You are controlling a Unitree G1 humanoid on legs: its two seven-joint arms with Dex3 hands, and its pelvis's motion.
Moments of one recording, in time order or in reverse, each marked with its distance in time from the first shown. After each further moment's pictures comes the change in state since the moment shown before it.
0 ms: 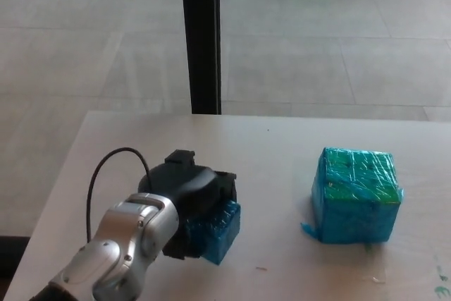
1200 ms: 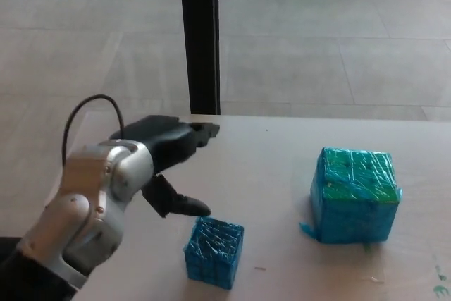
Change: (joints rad) left_arm -0.057 0.056 0.277 -0.194 0.000 0.104 -0.345; right_arm -0.002 0.000 -0.001 0.010 0.001 -0.007 0.007
